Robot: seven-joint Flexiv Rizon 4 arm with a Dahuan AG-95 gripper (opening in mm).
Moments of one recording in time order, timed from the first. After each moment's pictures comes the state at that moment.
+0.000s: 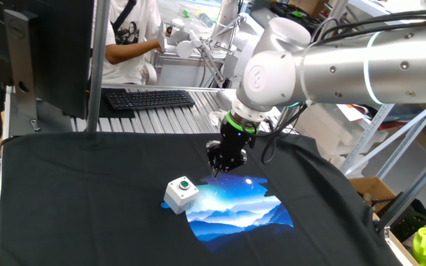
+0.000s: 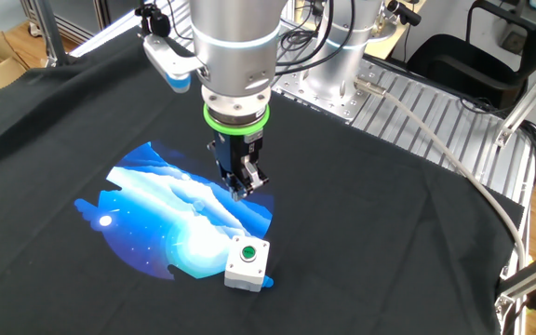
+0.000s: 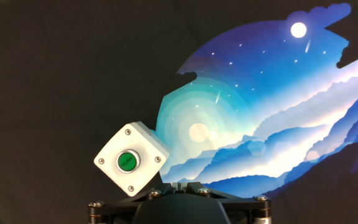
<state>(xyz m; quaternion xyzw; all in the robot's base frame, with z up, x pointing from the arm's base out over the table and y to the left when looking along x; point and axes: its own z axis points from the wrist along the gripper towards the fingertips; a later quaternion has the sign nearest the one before) 0.561 0.037 0.157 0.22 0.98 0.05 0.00</state>
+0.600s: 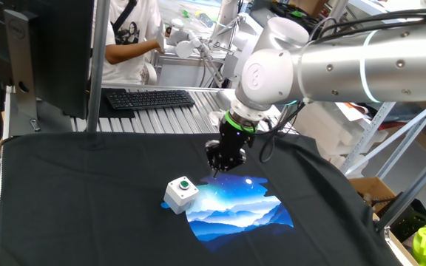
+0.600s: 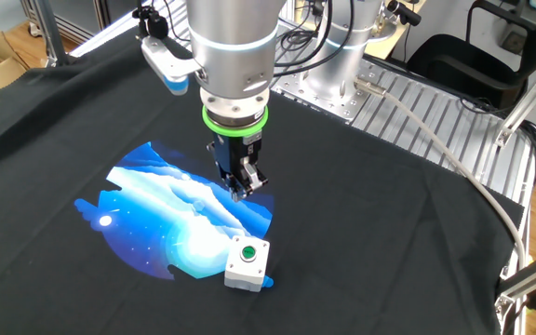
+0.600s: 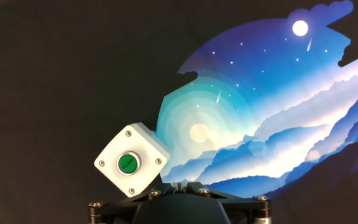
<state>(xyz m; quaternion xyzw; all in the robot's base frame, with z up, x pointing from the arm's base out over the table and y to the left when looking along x) 0.565 0.039 0.153 0.22 0.97 0.04 0.00</state>
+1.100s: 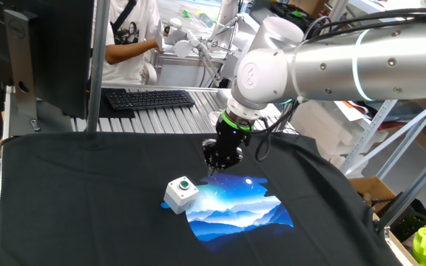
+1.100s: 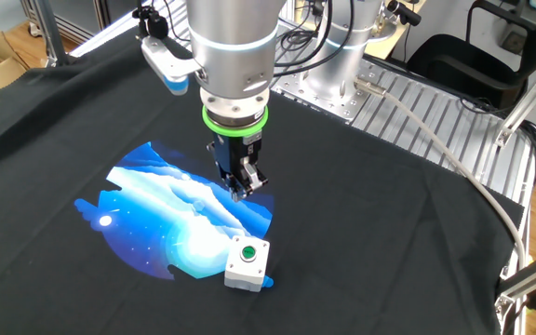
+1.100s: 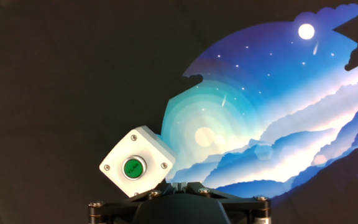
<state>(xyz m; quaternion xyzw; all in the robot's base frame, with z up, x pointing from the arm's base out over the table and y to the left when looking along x) 0.577 0.046 0.152 0.22 0.97 0.05 0.00</state>
